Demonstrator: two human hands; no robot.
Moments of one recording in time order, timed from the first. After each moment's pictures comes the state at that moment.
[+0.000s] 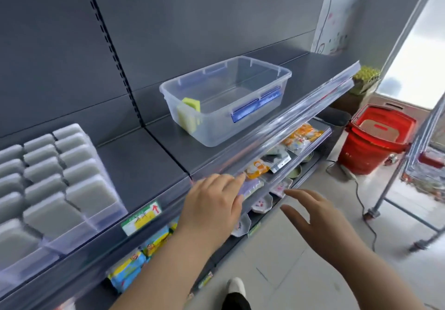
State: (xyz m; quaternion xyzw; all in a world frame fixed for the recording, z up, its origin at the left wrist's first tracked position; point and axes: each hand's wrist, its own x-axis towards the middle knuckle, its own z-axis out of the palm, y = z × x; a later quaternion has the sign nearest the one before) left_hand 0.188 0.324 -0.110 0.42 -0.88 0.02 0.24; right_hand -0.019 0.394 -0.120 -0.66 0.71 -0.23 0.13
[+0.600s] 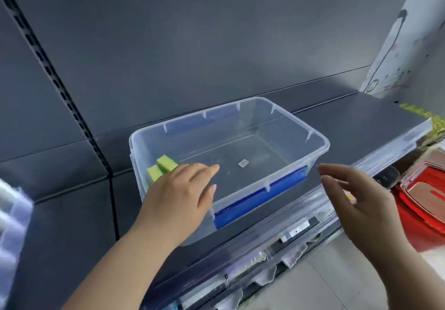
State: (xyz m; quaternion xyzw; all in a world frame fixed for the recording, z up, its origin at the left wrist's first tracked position) left_hand 0.123 0.064 -0.070 0.51 -0.82 0.09 0.24; right_hand -0.152 0.095 -0.053 -0.64 0.60 -0.45 0.12
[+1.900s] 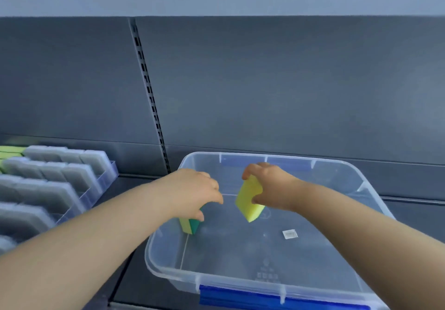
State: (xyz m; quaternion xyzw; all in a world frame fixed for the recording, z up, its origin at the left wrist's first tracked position) left_hand 0.136 -0.030 -0.027 0.63 -0.74 0.00 -0.24; right_hand -0.027 -0.156 -0.042 -0.93 0.30 0.03 0.21
